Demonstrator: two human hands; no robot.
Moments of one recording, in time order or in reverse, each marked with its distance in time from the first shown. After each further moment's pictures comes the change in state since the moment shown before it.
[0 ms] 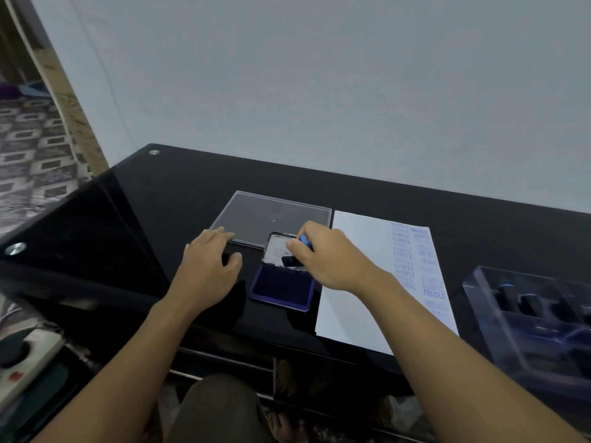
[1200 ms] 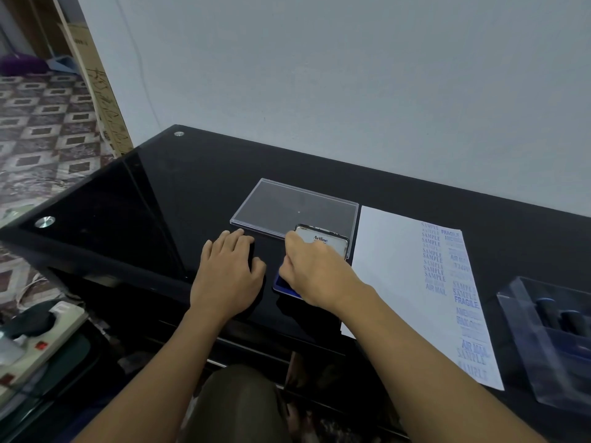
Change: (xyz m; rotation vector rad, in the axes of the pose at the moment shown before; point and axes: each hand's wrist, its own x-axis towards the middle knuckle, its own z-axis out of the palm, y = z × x) left_hand -0.016 -0.023 0.027 0.218 0.049 -0.010; right_hand 0.012 -0.031 0.057 -0.262 -0.081 -0.098
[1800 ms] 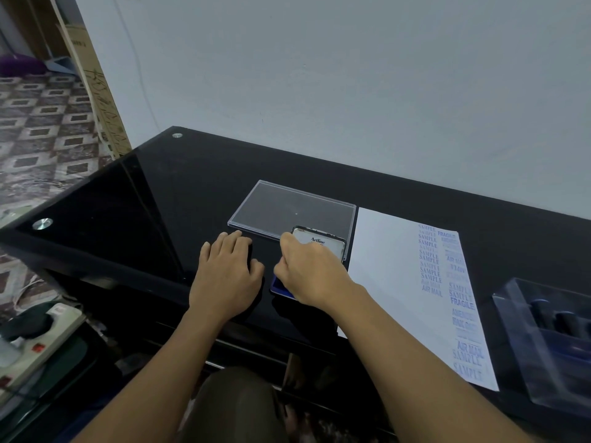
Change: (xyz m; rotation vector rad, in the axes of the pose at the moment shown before) left_hand -0.001 0.003 -0.001 0.017 0.008 0.010; right_hand 0.006 -0.004 0.002 -0.013 -0.013 0.041
